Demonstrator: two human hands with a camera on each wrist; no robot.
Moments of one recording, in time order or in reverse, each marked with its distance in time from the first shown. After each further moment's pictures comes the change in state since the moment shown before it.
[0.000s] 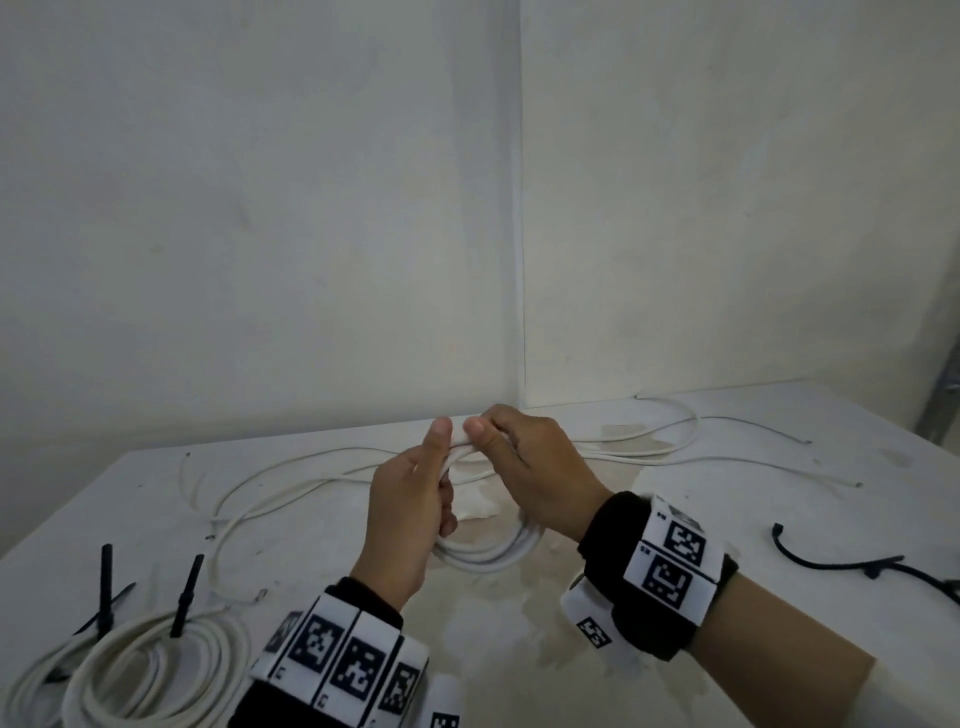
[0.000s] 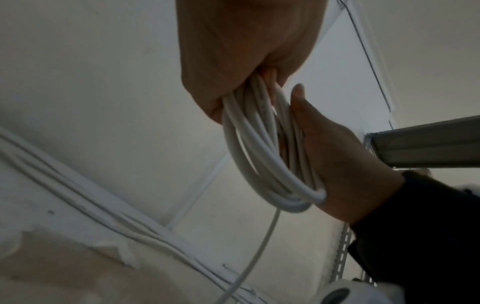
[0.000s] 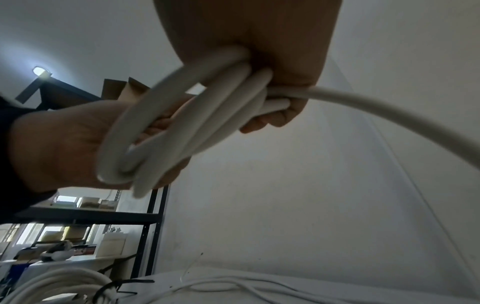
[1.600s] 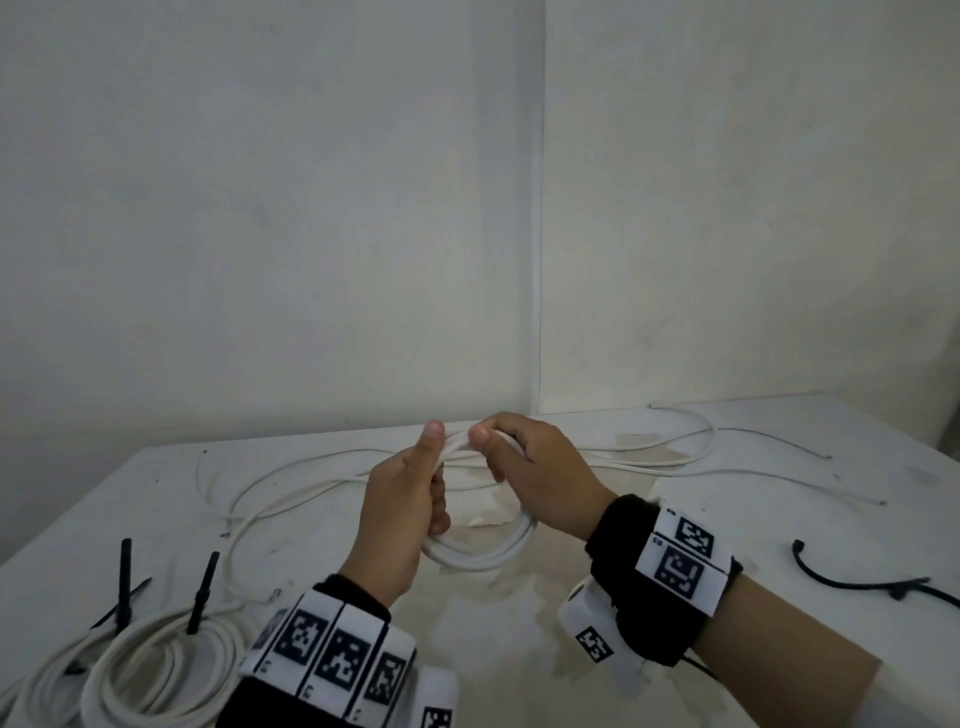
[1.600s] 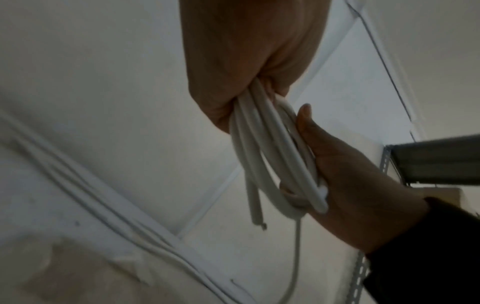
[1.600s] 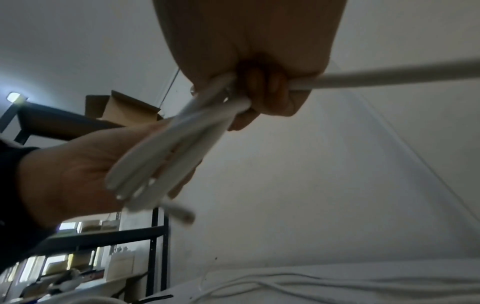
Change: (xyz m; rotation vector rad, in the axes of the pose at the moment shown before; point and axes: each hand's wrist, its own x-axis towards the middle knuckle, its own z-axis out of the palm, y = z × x) left_hand 0.009 0.003 -0.018 -0.007 -0.012 -0.027; right_hand 0.008 -0.001 0.008 0.097 -0.074 0.064
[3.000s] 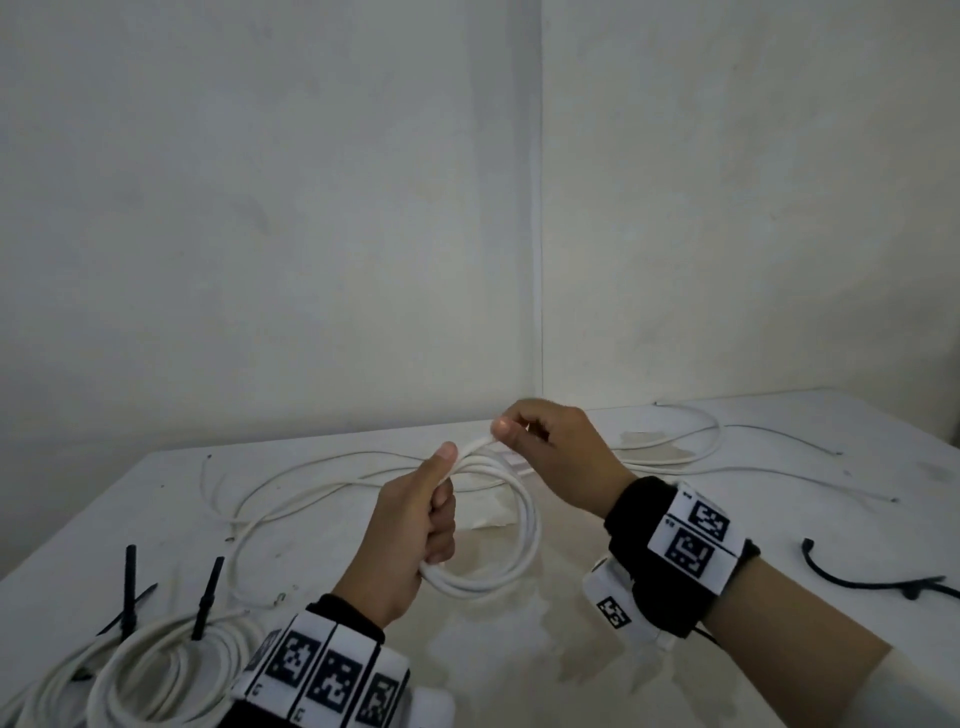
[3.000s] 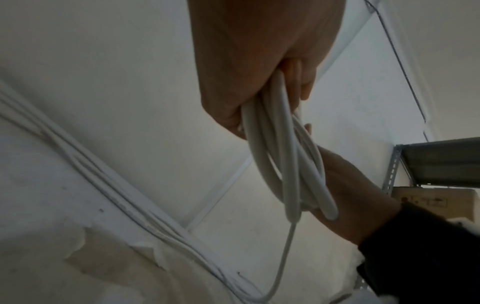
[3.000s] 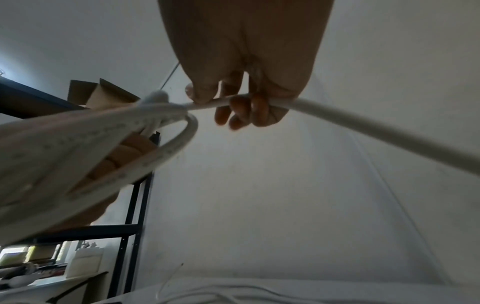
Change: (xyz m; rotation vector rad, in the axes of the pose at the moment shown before) left_hand -0.007 -0.006 -0.006 -0.067 -0.148 -0.110; right_hand 0.014 0.021 -0.016 0.009 0.074 -0.073
